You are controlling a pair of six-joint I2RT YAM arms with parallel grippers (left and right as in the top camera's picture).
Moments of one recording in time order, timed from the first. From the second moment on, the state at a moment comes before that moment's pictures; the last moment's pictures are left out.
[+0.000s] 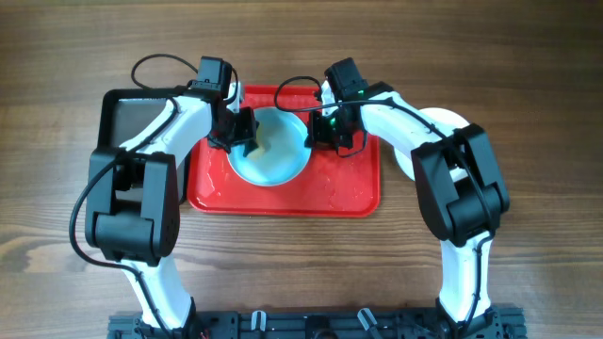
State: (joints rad) left arm -0.17 2.01 1.31 -0.66 0.26 -0.29; right arm 0.42 2.17 1.47 -0.61 -0.50 0.45
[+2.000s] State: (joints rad) left arm -0.38 2.04 1.37 -0.70 -0.31 -0.50; right arm 0.42 2.17 1.47 -0.60 -0.50 0.42
